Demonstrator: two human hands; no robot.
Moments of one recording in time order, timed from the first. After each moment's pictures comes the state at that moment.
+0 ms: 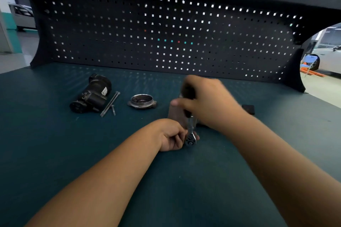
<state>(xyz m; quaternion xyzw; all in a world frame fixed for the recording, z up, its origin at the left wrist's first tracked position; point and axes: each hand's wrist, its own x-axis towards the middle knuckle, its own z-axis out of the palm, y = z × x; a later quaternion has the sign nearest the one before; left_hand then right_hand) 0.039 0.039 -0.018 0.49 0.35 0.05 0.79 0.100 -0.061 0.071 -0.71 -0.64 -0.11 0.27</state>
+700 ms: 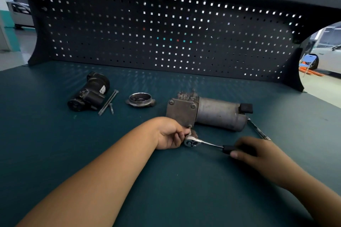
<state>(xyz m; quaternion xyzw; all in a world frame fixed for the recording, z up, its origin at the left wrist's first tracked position) 0.041 0.043 -0.021 0.51 0.34 0.02 0.79 0.192 -0.155 -0.018 -0.80 -0.55 0.07 0.22</state>
